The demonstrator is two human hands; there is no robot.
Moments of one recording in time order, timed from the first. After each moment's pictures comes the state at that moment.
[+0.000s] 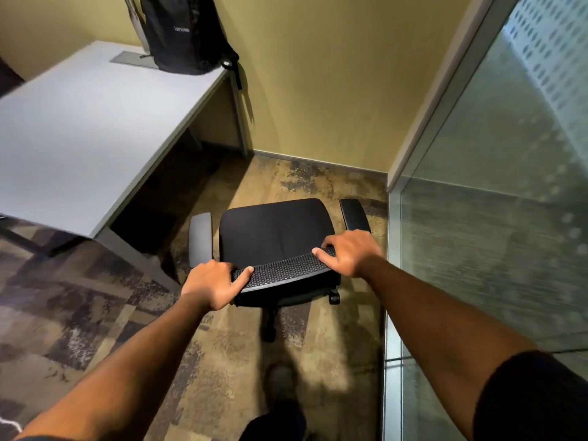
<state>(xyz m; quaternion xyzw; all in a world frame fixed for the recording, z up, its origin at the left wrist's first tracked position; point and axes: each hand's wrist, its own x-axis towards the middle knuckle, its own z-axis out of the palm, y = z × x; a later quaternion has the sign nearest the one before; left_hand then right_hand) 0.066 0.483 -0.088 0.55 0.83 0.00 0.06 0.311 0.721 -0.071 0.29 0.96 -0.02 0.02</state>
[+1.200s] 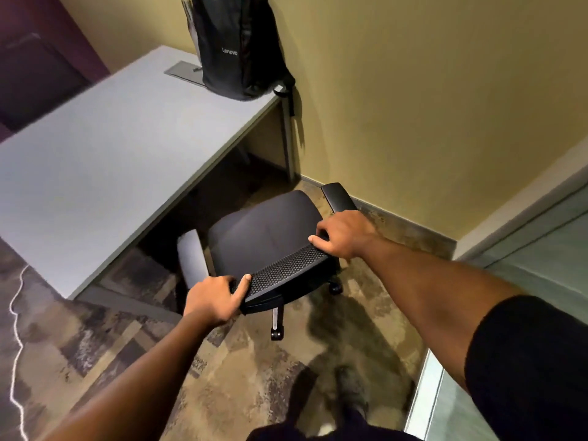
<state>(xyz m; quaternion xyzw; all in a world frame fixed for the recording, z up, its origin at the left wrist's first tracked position) -0.077 0.785 -0.086 0.32 0.94 0.00 0.10 0.014 1.119 -0.073 0.05 1.00 -0.03 0.00</state>
